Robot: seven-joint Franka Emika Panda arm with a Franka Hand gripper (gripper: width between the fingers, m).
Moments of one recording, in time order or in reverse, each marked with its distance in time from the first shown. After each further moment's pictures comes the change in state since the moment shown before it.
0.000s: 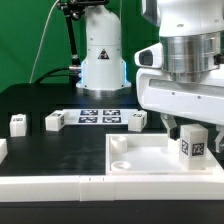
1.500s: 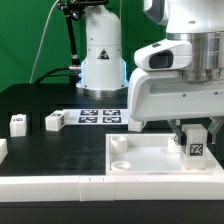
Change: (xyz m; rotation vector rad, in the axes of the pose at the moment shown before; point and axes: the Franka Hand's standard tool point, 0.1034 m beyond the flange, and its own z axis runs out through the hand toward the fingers) arm 0.004 0.002 -0.001 -0.051 0.025 -0.757
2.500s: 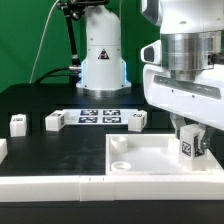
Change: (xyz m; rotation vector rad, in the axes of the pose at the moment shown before) arm 0.000 0.005 0.000 0.029 -0.006 1.168
